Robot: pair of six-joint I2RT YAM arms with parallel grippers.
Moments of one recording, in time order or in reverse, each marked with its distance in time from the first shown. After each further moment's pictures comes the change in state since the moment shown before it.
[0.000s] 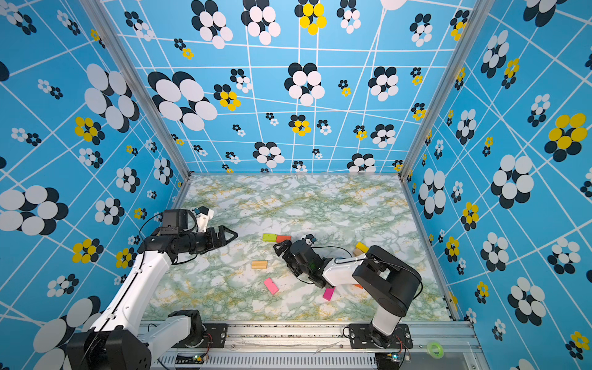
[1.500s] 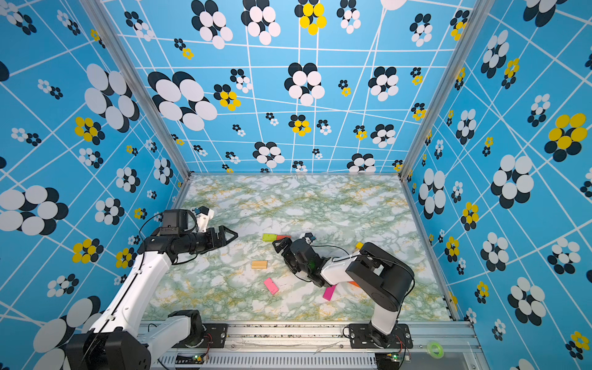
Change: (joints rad) left arm -0.006 -0.006 0.000 0.000 -0.003 0.000; right arm -0.016 0.058 0.008 0.105 -0.002 0.018
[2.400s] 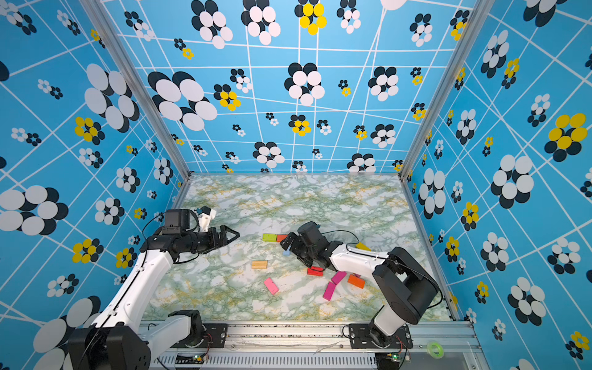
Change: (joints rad) left arm -0.013 0.049 -0.016 0.048 0.051 -0.037; right arm -0.178 -0.171 0.167 -0.616 -0.234 -0.349
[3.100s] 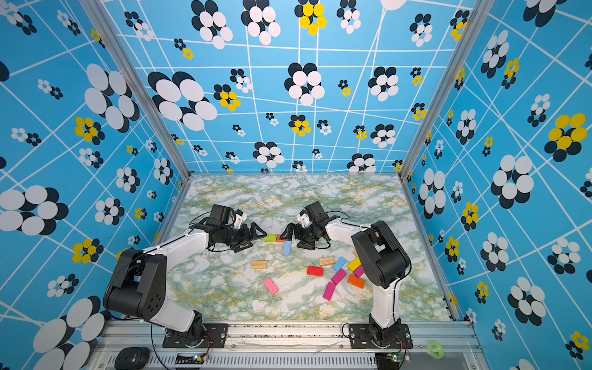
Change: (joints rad) left arm -0.265 0.436 0.023 0.391 -0.042 -0.313; right arm -0.183 0.323 0.320 -0.205 -0.441 -0.465
